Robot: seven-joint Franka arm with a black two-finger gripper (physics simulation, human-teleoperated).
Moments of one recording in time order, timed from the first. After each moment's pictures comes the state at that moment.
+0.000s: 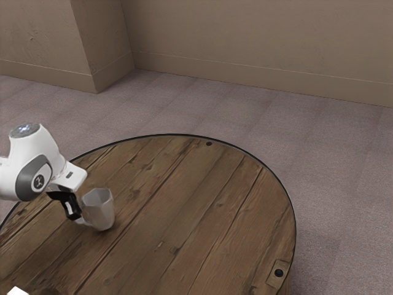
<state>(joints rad) -0.17 -0.10 0.48 -2.63 0.05 2.69 0.91</state>
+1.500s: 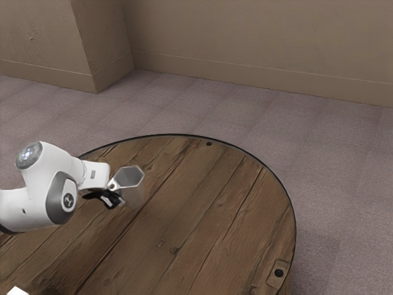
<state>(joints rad) -0.60 -0.12 0.61 -2.74 -0.40 3.21 0.89</state>
